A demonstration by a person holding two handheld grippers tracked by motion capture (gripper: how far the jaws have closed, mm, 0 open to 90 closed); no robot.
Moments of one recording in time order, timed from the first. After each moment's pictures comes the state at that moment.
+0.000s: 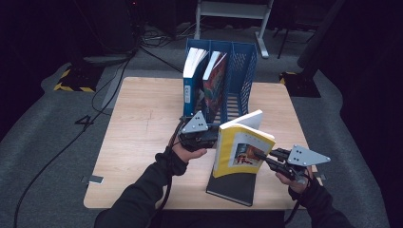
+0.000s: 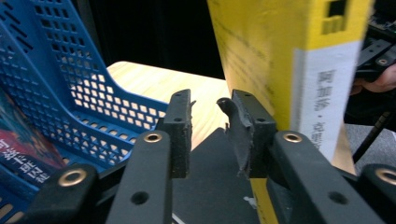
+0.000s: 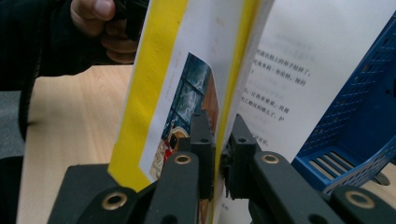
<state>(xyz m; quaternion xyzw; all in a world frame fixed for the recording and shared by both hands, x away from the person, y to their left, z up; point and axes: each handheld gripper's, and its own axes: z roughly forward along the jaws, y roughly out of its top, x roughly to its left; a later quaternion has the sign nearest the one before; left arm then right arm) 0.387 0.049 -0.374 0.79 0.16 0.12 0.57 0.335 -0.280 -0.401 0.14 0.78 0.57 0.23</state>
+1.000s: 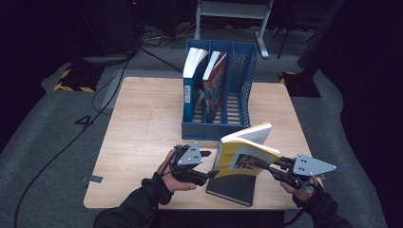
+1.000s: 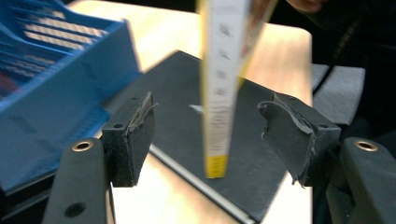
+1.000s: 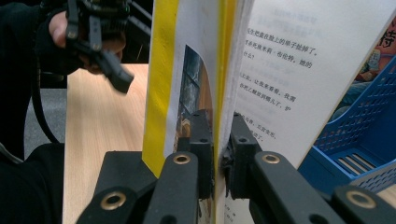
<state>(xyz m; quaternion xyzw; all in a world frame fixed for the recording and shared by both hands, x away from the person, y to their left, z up) 0.328 0.059 -0.415 0.85 0.15 0.09 0.49 0.315 -0.288 -0.405 0.11 0.78 0.58 0.20</state>
